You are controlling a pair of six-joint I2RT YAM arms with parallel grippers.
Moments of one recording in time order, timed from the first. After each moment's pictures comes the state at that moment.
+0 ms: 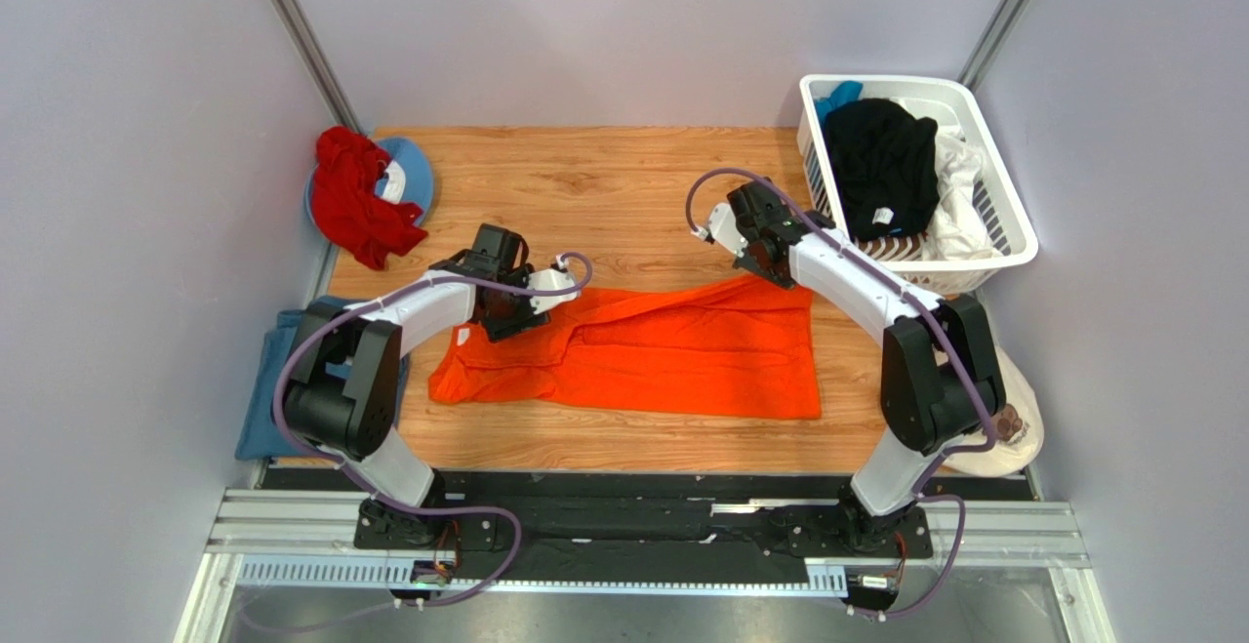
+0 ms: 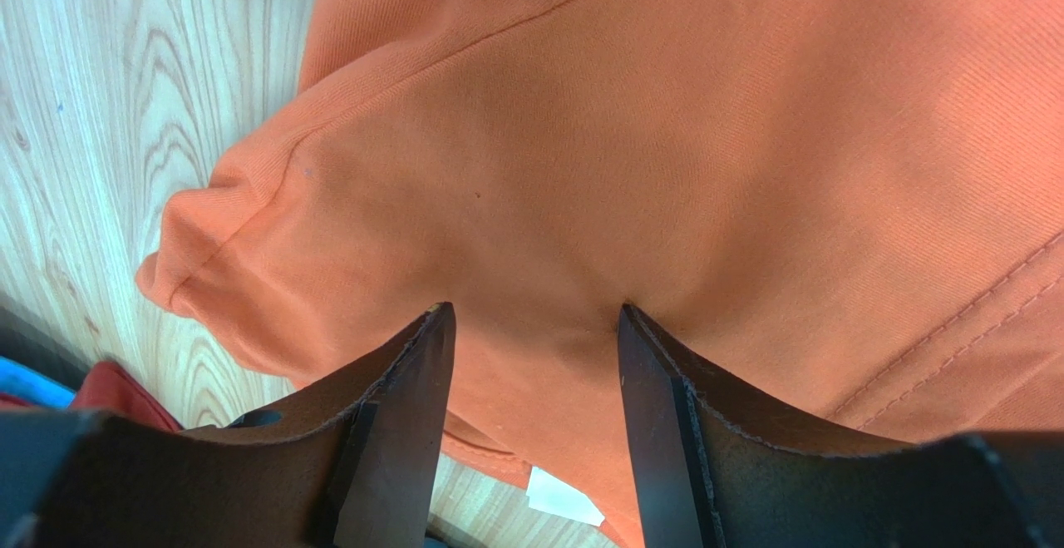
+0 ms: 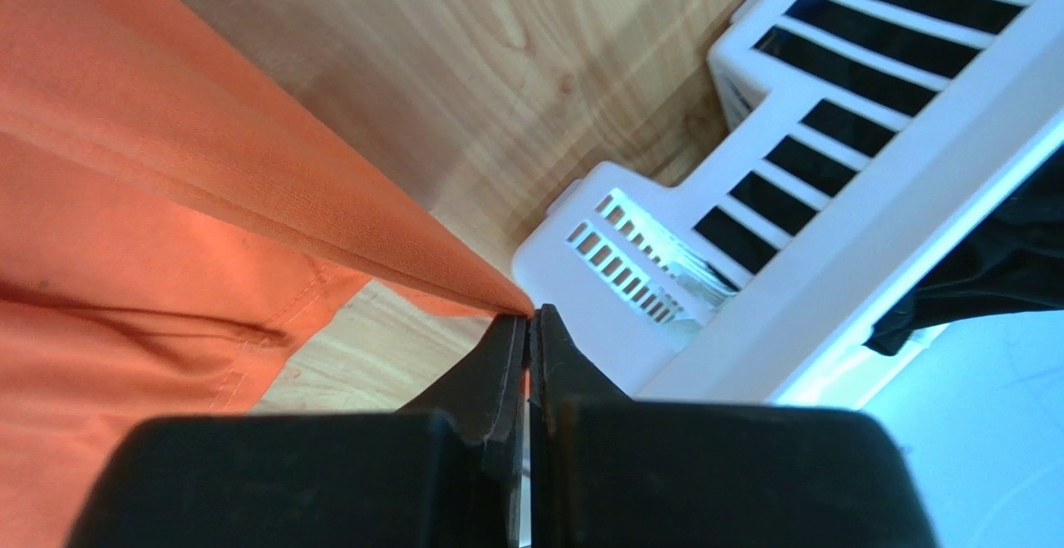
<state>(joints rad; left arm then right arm) -0.30 1.62 0.90 -0.40 0.06 0.94 0.41 1.69 1.26 -0.68 0.41 -0.71</state>
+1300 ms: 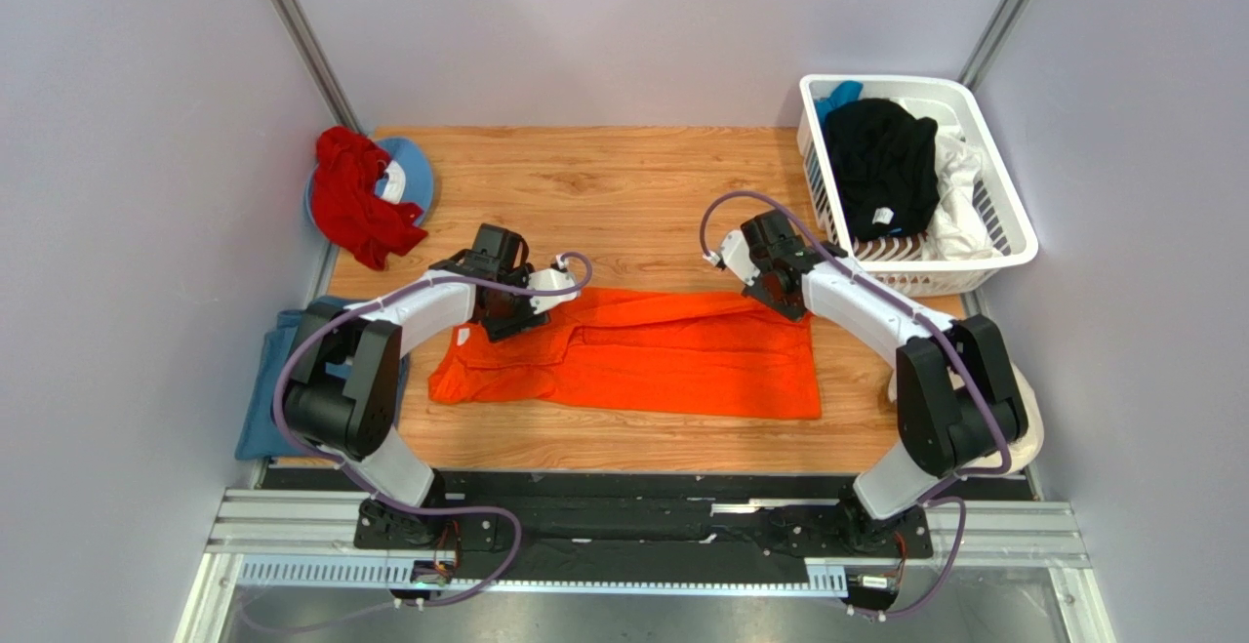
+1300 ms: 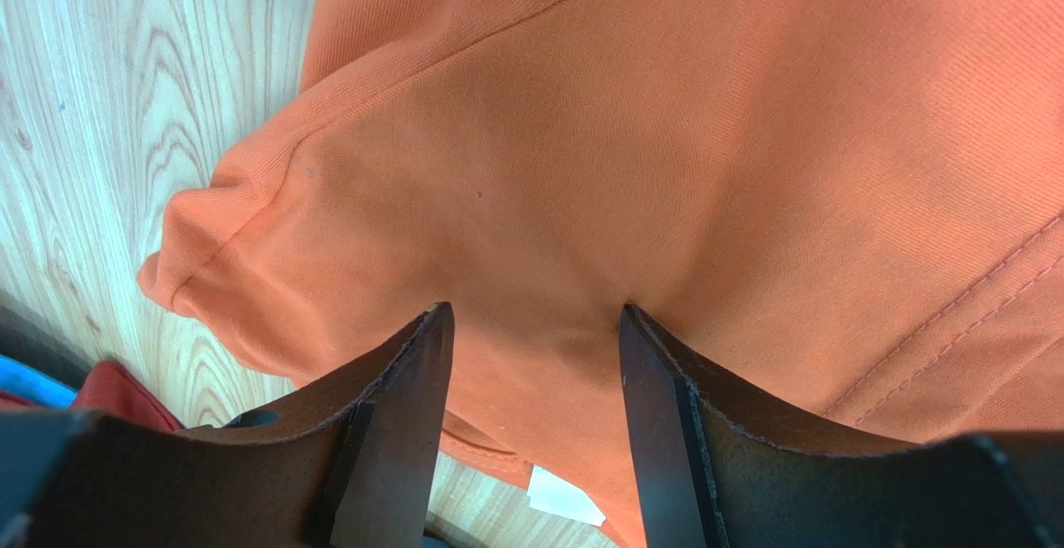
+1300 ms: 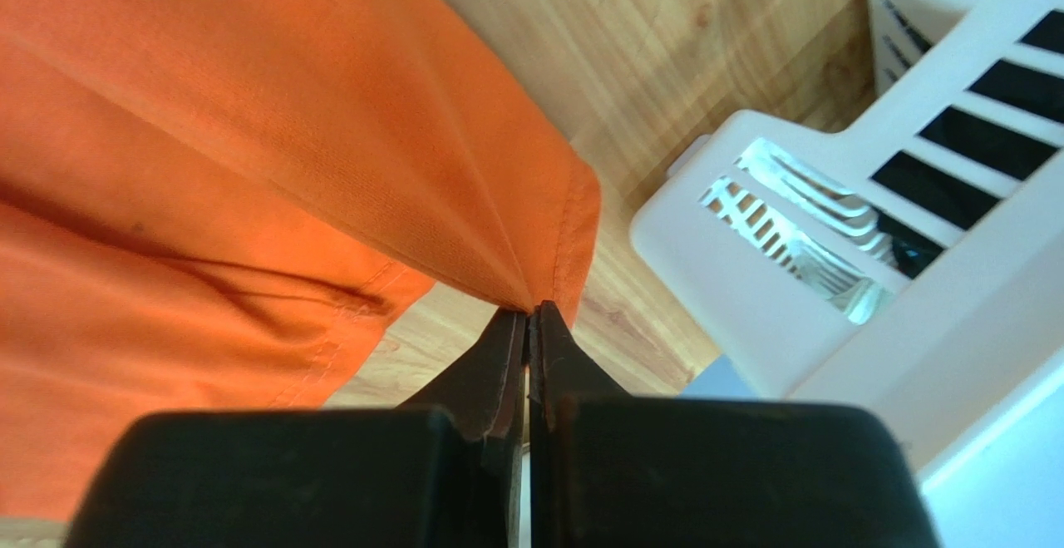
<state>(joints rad) -0.30 1.62 0.90 -0.40 0.06 0.94 0.40 1.60 1.06 -0.60 0.35 -0.63</state>
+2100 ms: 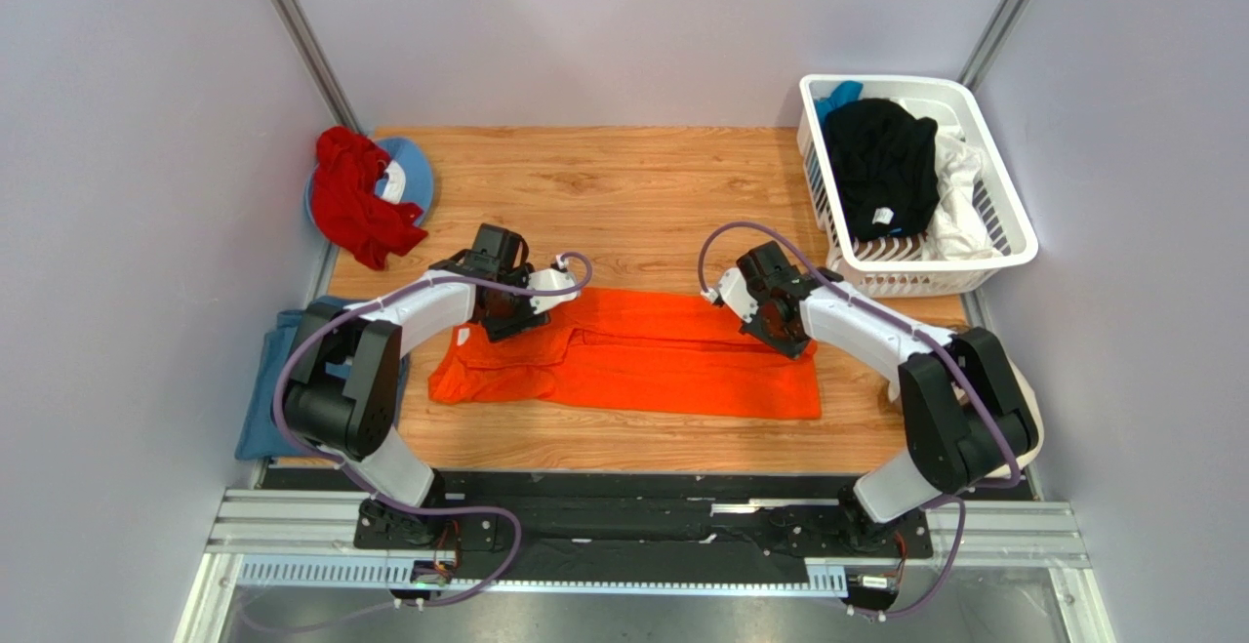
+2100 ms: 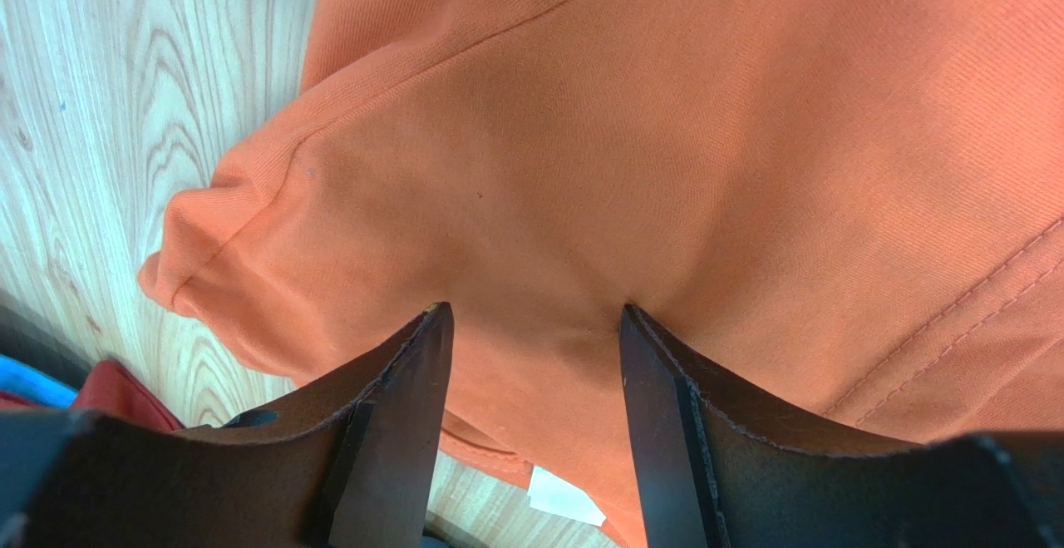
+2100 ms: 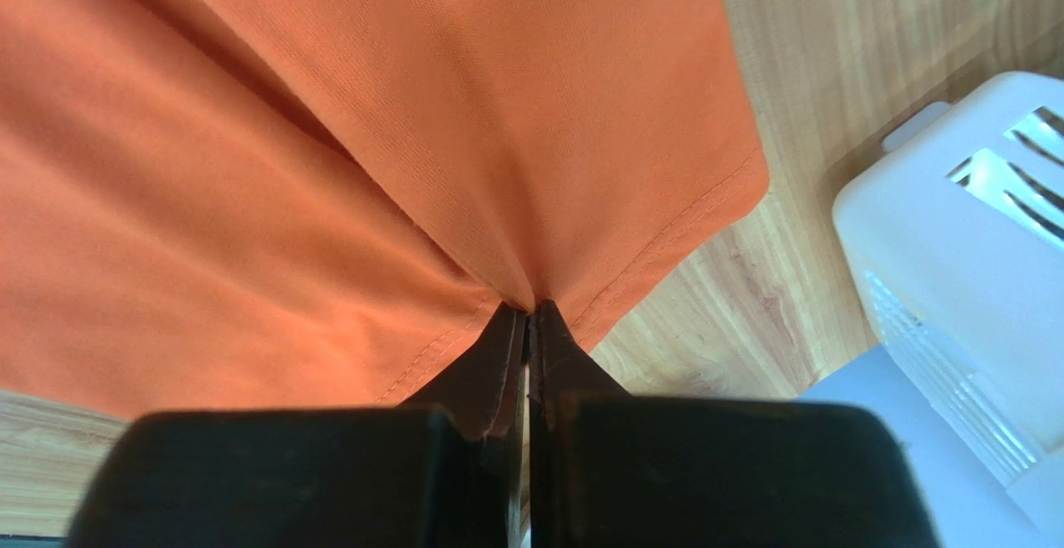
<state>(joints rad) -0.30 1.62 0.90 -0.40 0.06 0.94 0.45 1.54 0.92 -0.66 0.25 -0.55</state>
